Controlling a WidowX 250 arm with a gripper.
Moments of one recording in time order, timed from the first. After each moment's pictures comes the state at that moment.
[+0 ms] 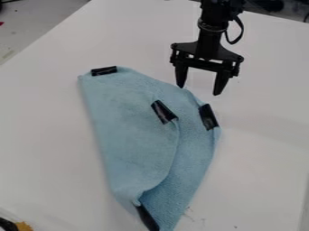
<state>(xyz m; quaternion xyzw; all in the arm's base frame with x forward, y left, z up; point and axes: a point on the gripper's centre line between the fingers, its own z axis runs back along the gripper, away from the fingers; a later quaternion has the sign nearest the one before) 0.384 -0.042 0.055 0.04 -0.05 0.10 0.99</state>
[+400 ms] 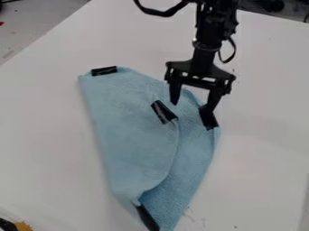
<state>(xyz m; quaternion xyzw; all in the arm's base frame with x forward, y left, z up) 0.364 -0.027 0.023 0.05 -0.01 0.14 0.99</state>
